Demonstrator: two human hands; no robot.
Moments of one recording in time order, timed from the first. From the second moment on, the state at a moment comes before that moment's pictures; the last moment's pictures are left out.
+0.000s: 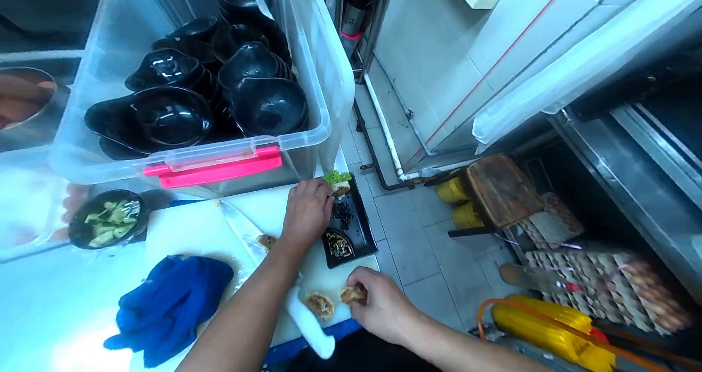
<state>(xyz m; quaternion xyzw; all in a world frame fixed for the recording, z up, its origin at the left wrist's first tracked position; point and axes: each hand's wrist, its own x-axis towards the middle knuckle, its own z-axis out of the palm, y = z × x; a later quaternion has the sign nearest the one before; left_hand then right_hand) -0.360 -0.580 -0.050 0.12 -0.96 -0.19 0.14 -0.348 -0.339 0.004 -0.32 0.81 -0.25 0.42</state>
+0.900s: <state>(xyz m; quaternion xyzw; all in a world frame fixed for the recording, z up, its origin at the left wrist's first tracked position) -0.225 -0.627 -0.007 0.28 -0.93 -0.20 0.11 -0.468 -0.426 -0.019 -0.58 0.79 -0.20 -0.01</state>
